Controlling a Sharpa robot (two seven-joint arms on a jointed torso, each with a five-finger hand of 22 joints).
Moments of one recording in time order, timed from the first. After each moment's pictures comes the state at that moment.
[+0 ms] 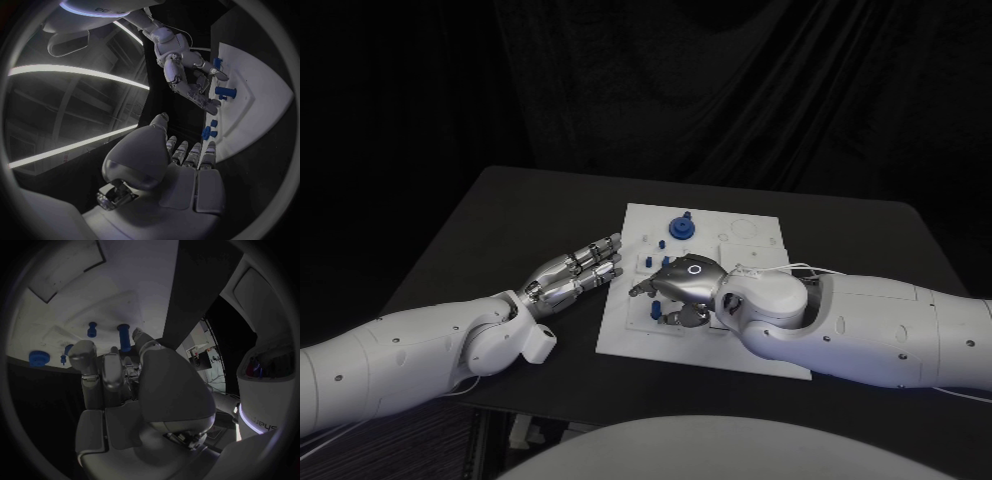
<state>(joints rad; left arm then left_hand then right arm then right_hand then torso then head) 0.95 -0.86 -0.21 1.35 -0.24 0.22 0.68 1.44 0.28 -0.14 0.15 0.42 0.14 -0.05 0.02 0.02 0.02 0.08 0.05 0.01 0.00 0.17 0.00 0.00 0.14 0.01 0.24 0.01 0.02 1.12 -0.63 -0.25 1.61 -1.81 -0.25 -0.15 1.48 -0.13 0.21 0.16 0.14 0.58 0.03 0.06 0.18 0.78 0.12 0.27 0.14 1.40 0.01 1.22 1.22 0.10 1.32 0.12 0.93 1.31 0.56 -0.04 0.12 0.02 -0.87</state>
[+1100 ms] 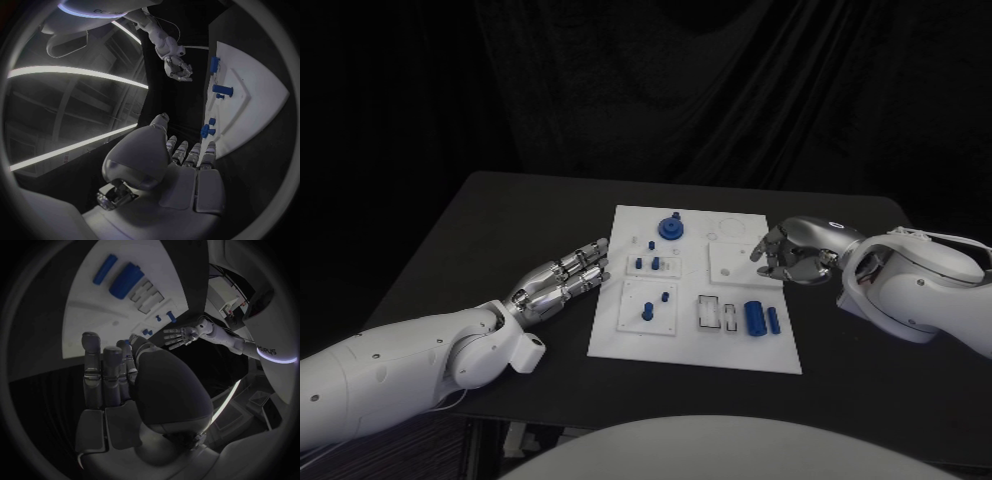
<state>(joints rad) 0.94 -0.88 -0.21 1.37 -0.24 0.19 0.68 1.44 0.29 -0.13 0.14 0.43 0.15 -0.05 0.02 0.02 0.02 0.08 0.05 0.01 0.00 0.16 0.00 0.00 0.14 0.01 0.24 0.01 0.02 1.23 -1.15 -0.25 1.79 -1.36 -0.30 -0.20 1.51 -0.08 0.21 0.23 0.26 0.89 0.12 0.18 0.21 0.84 0.04 0.90 0.54 1.31 -0.02 0.99 1.02 0.15 1.24 0.09 0.59 1.31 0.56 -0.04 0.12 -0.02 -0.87</state>
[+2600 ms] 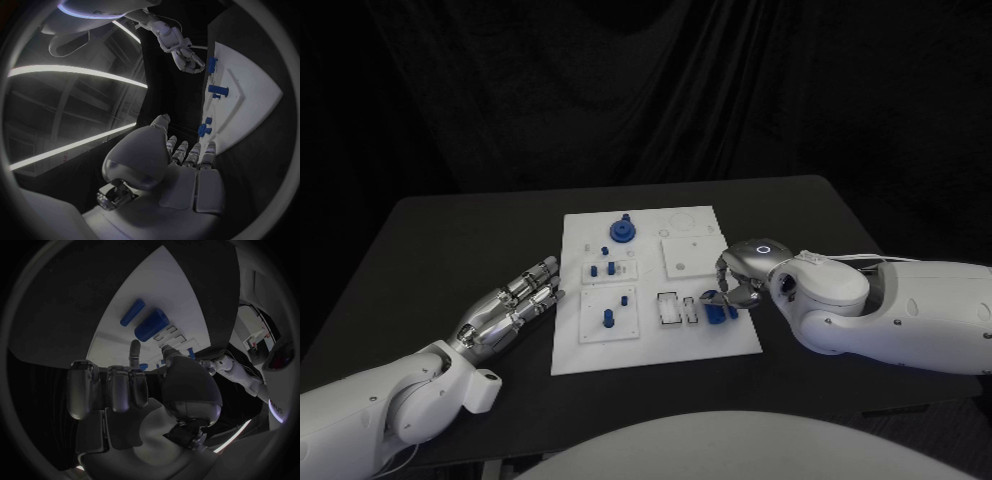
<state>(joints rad) 0.93 -0.88 -0.21 1.36 -0.24 0.19 0.68 1.44 0.29 -0.10 0.13 0.45 0.15 -0.05 0.02 0.02 0.02 0.08 0.05 0.01 0.00 0.16 0.00 0.00 0.14 0.01 0.24 0.01 0.02 1.10 -1.09 -0.25 1.85 -1.78 -0.26 -0.60 0.92 -0.11 0.13 0.30 0.18 0.89 0.05 0.51 0.68 1.47 -0.02 1.57 1.31 1.47 -0.08 1.52 1.31 0.04 1.47 0.02 1.44 1.31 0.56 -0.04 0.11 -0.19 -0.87</state>
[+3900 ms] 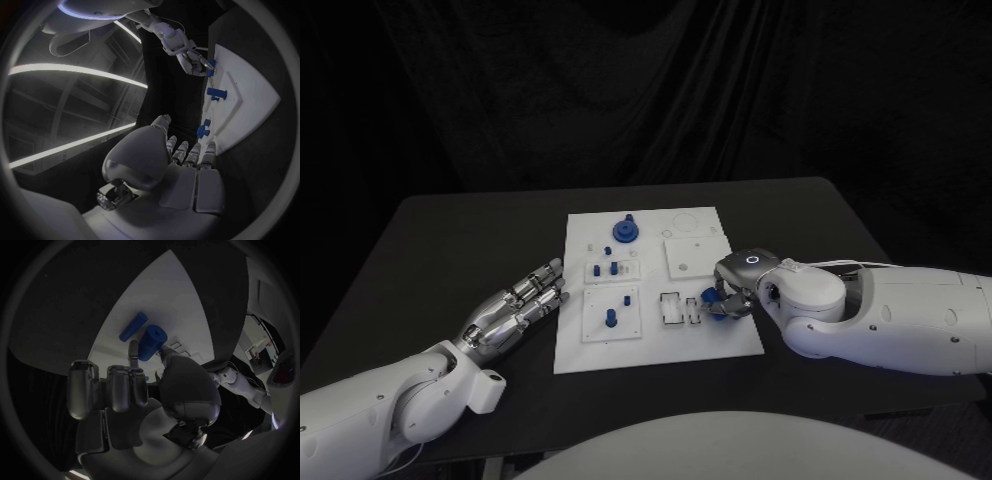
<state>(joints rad) 0.92 -0.88 -0.21 1.36 -0.24 0.20 0.68 1.44 0.29 -0.08 0.12 0.45 0.15 -0.05 0.02 0.02 0.02 0.08 0.05 0.01 0.00 0.16 0.00 0.00 0.14 0.01 0.24 0.01 0.02 1.07 -1.01 -0.25 1.78 -1.80 -0.18 -0.63 0.98 -0.08 0.16 0.29 0.24 0.90 0.05 0.41 0.67 1.47 -0.02 1.57 1.31 1.47 -0.08 1.51 1.31 0.04 1.47 0.03 1.44 1.31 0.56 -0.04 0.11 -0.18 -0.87</state>
